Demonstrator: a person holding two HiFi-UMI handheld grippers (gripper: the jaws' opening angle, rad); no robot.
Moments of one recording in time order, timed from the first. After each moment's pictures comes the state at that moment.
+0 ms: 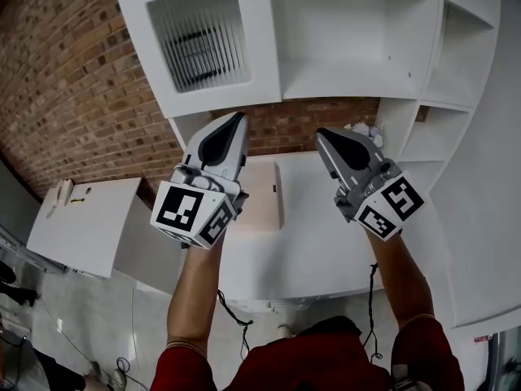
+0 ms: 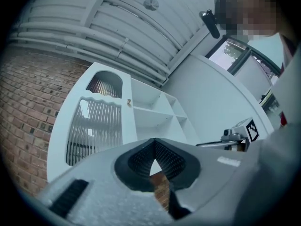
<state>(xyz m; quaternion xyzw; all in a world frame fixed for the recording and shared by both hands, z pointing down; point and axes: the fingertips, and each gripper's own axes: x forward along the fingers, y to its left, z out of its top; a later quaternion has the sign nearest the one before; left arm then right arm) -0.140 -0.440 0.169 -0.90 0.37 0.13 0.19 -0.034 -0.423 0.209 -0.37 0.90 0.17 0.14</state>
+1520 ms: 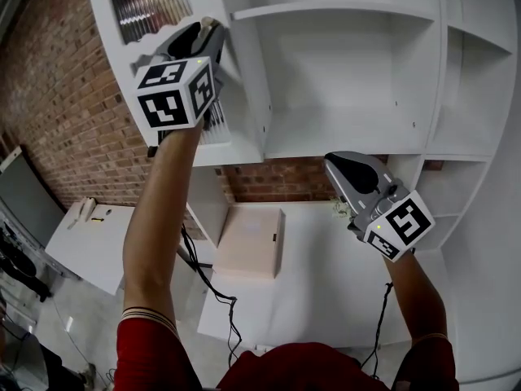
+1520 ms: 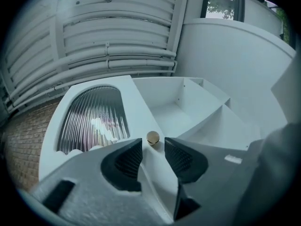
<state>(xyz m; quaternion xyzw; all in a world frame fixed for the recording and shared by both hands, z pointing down) -0.087 -0.601 -0.054 -0.78 0.54 0.06 0.32 0.062 -0.496 0.179 -0.32 0.91 0.24 0.11</state>
